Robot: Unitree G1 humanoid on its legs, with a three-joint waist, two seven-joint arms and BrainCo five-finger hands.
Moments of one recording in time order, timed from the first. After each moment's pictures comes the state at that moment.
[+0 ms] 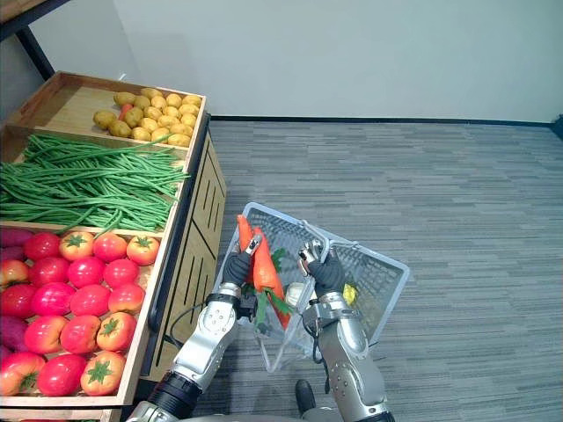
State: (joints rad) left arm -0.11 -0.03 -0.35 0.34 -0.01 -0.12 0.24; right arm 0.12 -0.02 0.29 -0.16 0.61 -0.06 -0.06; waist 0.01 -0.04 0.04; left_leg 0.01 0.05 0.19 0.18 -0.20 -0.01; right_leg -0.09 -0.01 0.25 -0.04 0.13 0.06
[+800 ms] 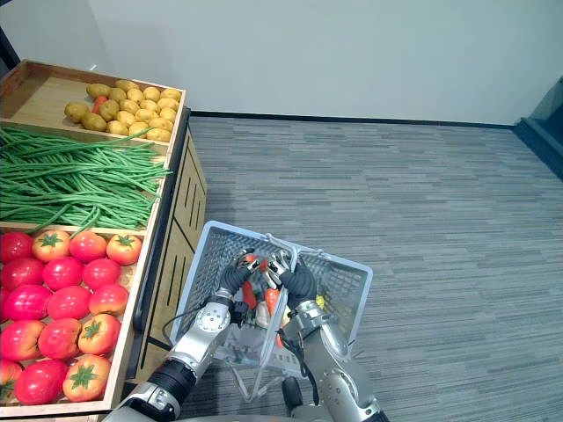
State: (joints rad) left arm -0.22 0.02 -0.30 0.59 0.02 -0.09 0.24; right arm 0.10 -0.10 0.42 -0.13 0.77 -0.03 -0.02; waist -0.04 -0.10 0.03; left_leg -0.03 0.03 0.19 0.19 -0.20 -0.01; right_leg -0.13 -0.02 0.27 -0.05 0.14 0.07
